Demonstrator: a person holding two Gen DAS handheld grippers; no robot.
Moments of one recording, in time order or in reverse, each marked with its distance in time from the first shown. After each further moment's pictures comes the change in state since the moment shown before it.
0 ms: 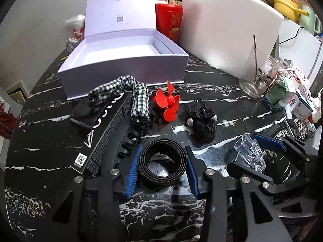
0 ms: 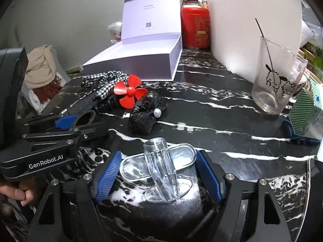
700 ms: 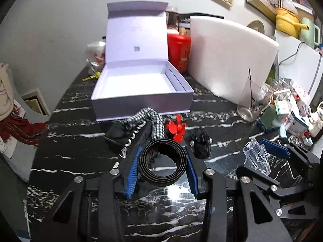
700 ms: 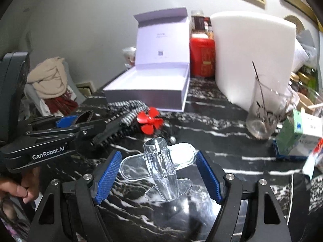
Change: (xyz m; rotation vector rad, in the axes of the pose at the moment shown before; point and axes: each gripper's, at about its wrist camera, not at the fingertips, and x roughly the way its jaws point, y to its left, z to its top) left arm -0.069 0.007 0.012 -0.038 -0.137 0.069; right arm -0.055 0.023 0.015 -0.042 -0.143 0.028
